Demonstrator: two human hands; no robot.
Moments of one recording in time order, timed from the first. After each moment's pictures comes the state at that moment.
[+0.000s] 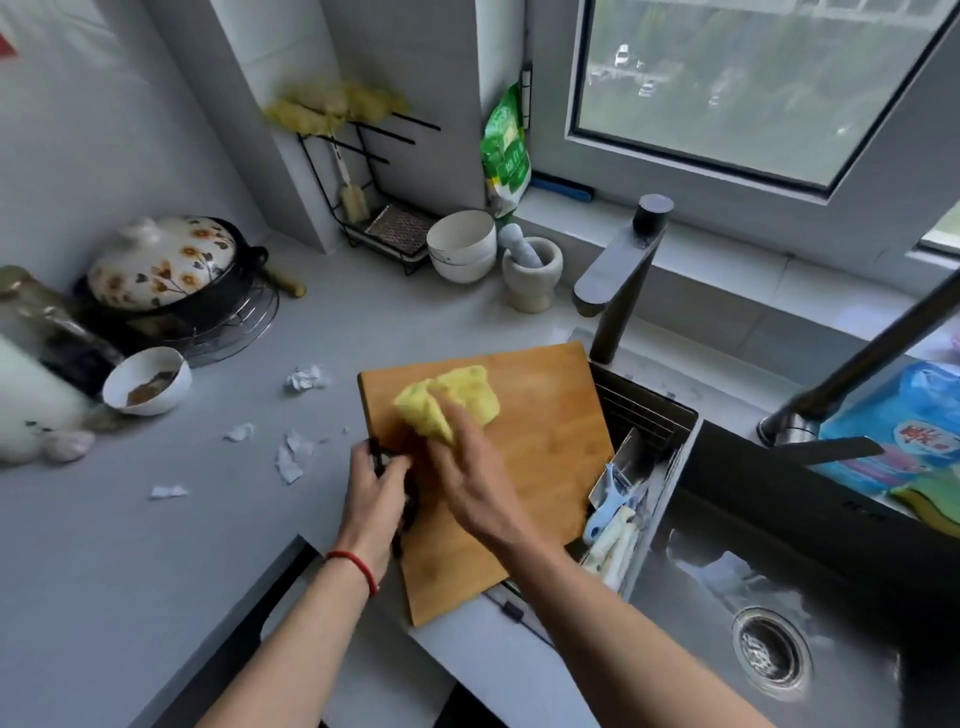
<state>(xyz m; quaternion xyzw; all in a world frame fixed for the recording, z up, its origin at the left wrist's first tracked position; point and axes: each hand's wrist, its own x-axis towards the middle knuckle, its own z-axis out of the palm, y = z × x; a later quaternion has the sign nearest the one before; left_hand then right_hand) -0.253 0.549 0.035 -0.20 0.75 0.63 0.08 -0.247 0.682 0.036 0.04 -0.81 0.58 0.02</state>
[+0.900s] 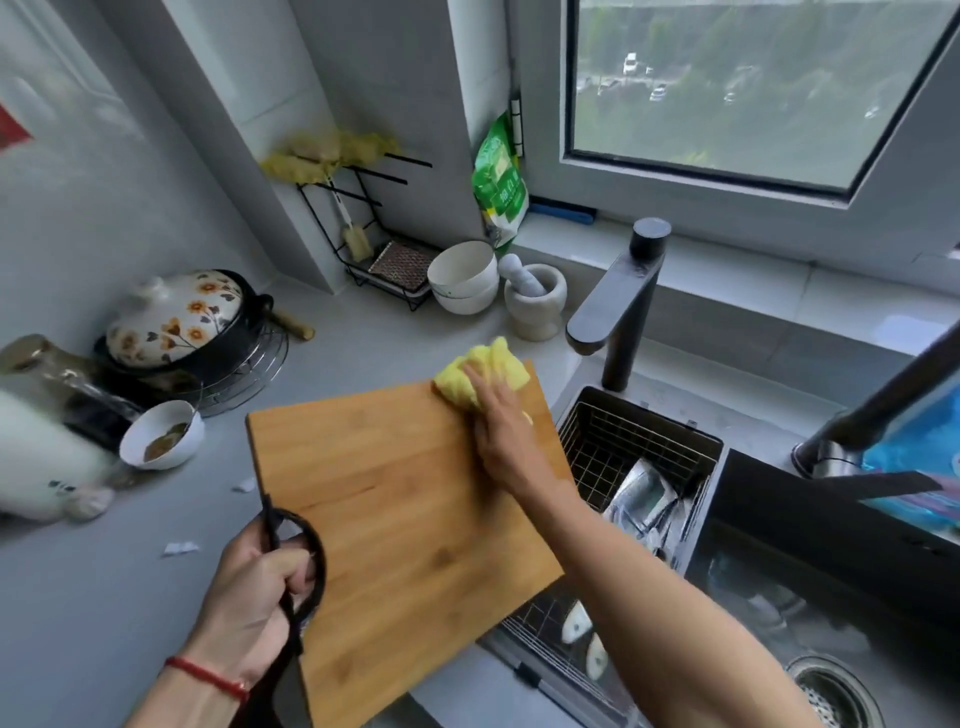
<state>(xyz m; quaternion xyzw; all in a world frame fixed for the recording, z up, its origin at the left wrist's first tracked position) -0.251 0.469 0.082 -0.24 0.65 0.72 0.08 -0.350 0.737 0.008 0.05 -0.87 0.48 0.08</state>
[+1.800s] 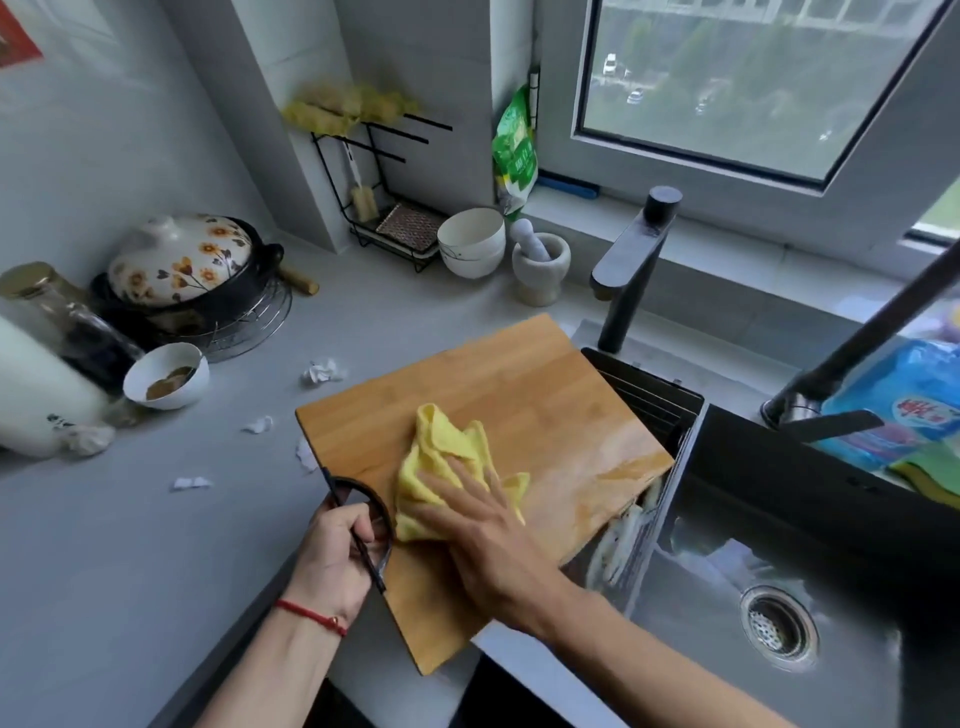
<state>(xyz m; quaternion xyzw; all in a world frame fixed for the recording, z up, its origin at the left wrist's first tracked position) -0.208 0.484 0.054 -0.30 0.45 0.83 0.15 -0.172 0.667 0.036 0.24 -0.92 0.33 0.02</state>
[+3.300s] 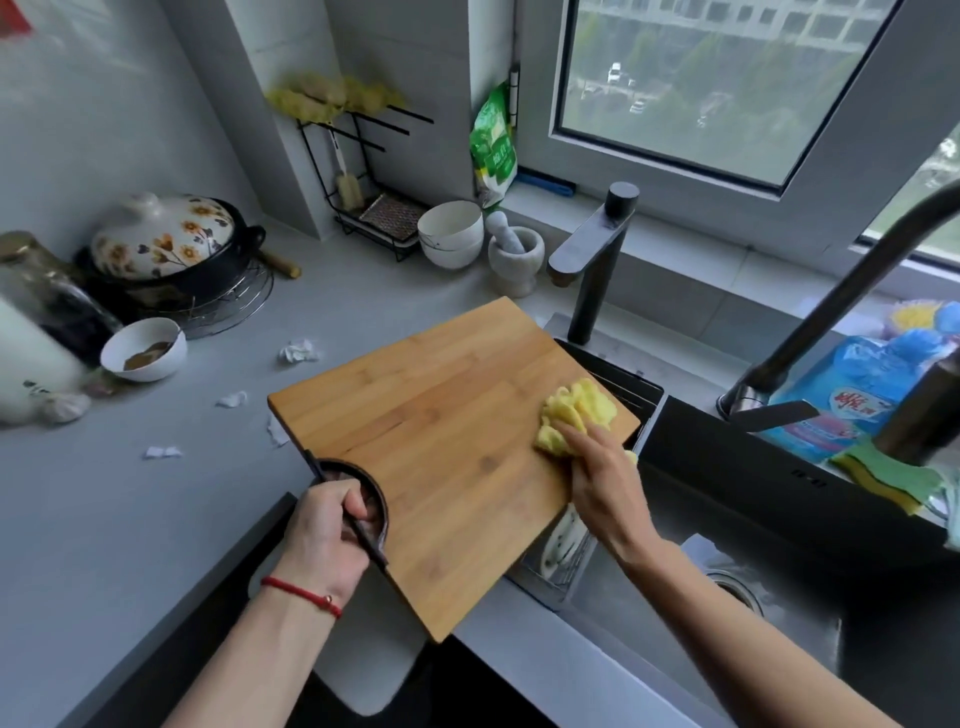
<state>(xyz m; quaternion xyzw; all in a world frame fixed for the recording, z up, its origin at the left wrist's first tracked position) -0.171 0.539 0.085 -0.33 0.50 0.79 0.11 -0.155 0.810 0.026 -0.03 -0.93 0.36 0.08</state>
